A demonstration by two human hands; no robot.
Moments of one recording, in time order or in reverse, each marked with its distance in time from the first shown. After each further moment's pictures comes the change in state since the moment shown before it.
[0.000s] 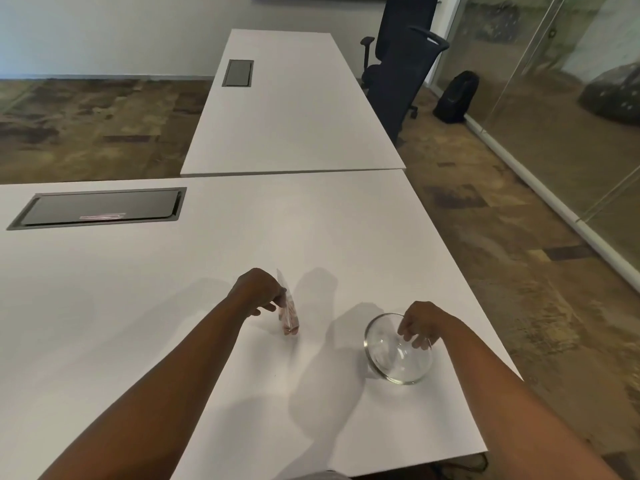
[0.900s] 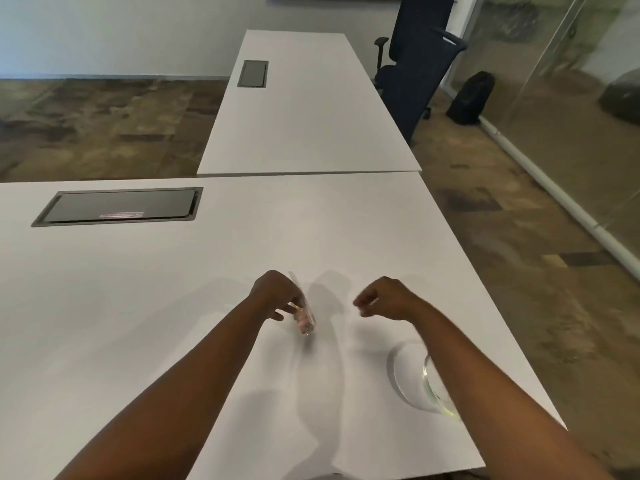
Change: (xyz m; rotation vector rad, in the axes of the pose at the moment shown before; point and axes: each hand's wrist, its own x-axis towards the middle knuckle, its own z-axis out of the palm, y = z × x) left_hand 0.007 -0.002 -0.001 -0.173 -0.090 -0.053; right_hand -0.016 -0.085 0.025 -0.061 0.134 -0.453
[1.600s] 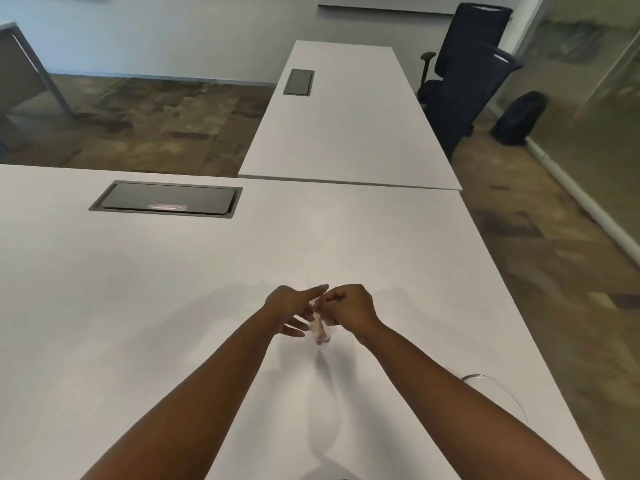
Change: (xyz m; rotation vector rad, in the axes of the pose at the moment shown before) left_hand 0.002 -0.033 -0.021 -0.279 0.019 0.038; right_hand 0.020 -0.080 0.073 0.438 0.142 -0.065
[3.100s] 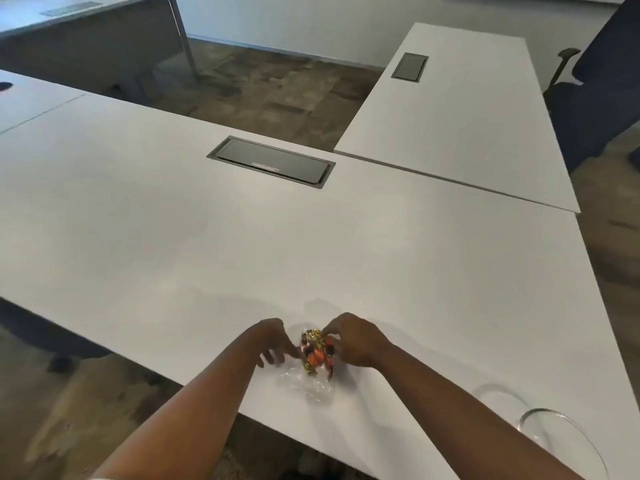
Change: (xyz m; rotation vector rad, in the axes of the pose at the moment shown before) left_hand -0.020 -0.149 -0.075 0.455 -0.048 -0.308; right_hand -0.022 0.039 0.097 -0.928 -0.557 -0.530
